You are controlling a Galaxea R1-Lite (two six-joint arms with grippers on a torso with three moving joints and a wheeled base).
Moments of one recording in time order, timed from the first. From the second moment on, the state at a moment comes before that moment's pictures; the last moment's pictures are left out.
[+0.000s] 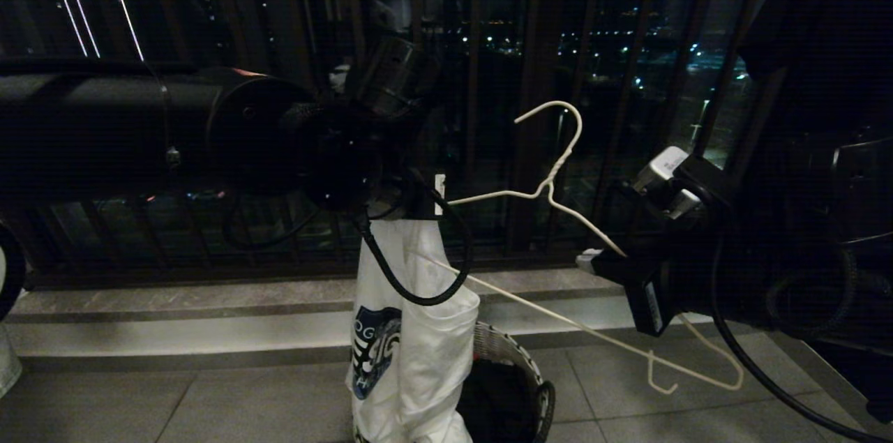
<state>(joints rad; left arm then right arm) -0.73 1.89 -1.72 0.43 0.41 -0.39 0.53 1.46 -0.85 -0.22 0.06 -0.16</state>
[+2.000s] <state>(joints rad) -0.78 1.81 -1.85 0.31 0.28 -0.51 0.65 1.69 -0.96 -0.67 0.06 -0.03</state>
